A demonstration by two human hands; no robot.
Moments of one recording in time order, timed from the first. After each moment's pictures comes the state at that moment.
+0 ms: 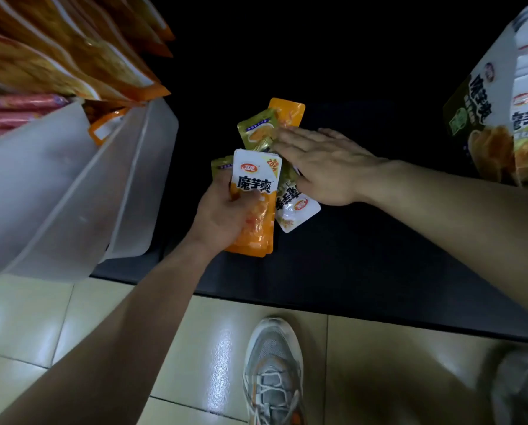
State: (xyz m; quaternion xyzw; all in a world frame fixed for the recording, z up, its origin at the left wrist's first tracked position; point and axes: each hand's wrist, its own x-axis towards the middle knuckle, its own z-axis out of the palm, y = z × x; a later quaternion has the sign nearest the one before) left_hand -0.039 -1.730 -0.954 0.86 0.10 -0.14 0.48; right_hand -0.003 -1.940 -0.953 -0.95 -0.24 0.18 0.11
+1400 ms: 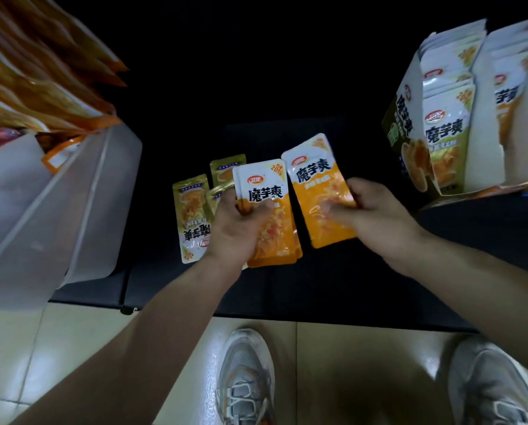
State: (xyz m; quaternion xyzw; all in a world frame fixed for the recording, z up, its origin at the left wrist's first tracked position) left_hand -0.065 -1.807 -0.945 0.79 0.15 -0.16 0.57; right_hand -0.106 -2.009 -0.939 -0.70 0.19 0.16 0.67
